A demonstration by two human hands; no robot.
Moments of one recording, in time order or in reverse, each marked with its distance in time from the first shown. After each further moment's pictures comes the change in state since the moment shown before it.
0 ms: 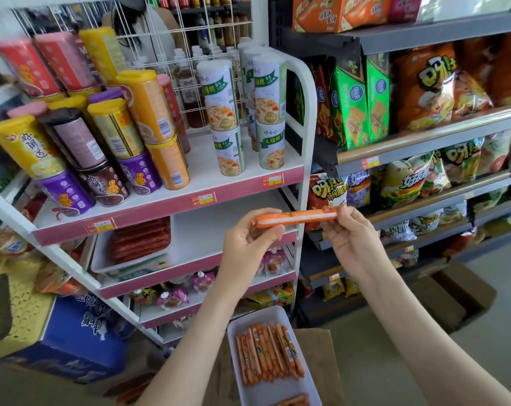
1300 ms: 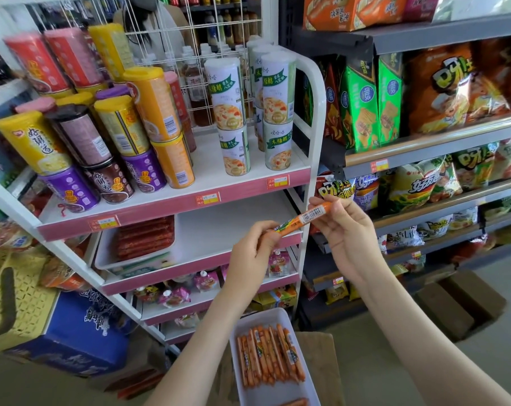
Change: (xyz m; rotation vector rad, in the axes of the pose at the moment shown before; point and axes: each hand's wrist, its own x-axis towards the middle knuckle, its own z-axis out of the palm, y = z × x) left_hand 0.004 -0.032 0.001 0.370 0.017 0.036; right_hand 0.004 0.006 0.017 -0.118 -0.141 -0.097
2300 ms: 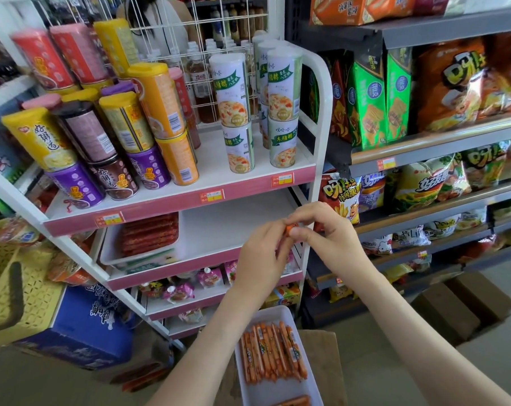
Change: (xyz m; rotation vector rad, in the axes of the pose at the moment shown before) left_hand 0.001 -0.001 0.011 0.330 0.100 0.307; right_hand -0.006 0.008 0.014 -0.927 -0.357 -0.376
